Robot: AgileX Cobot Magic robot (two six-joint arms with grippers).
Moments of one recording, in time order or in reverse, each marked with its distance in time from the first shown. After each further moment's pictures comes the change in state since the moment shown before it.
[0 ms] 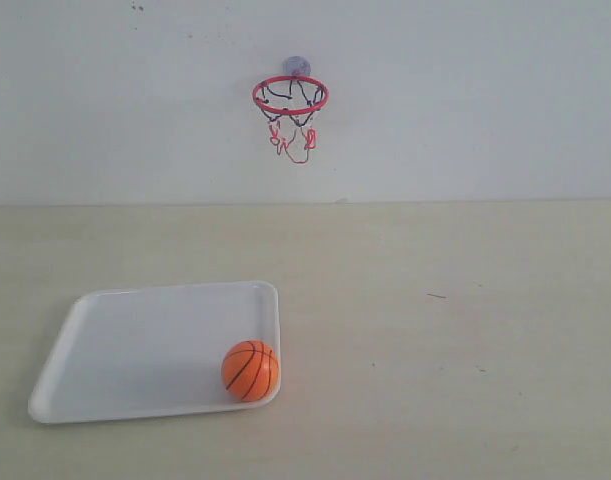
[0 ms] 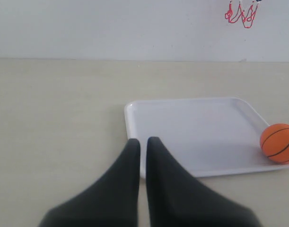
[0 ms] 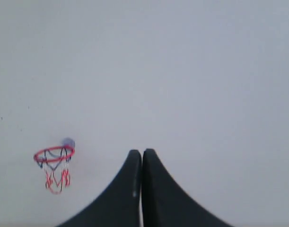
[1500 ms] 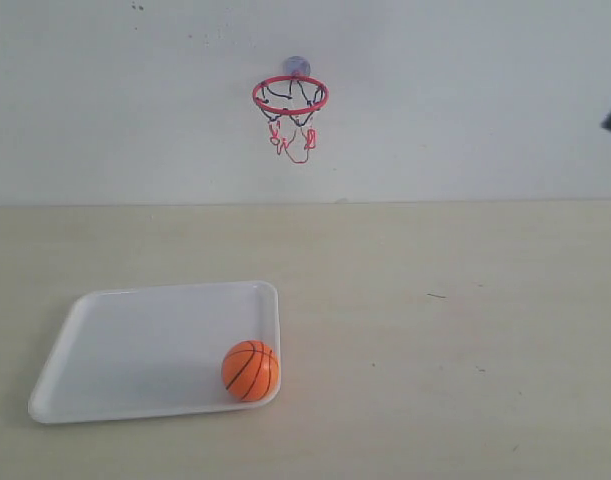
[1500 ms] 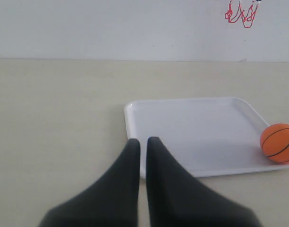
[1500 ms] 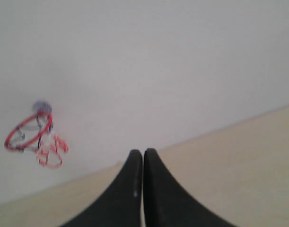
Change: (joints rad) left arm 0.000 0.000 0.000 0.000 0.000 0.000; right arm -0.001 1.151 -0.567 -0.045 -0.066 0.417
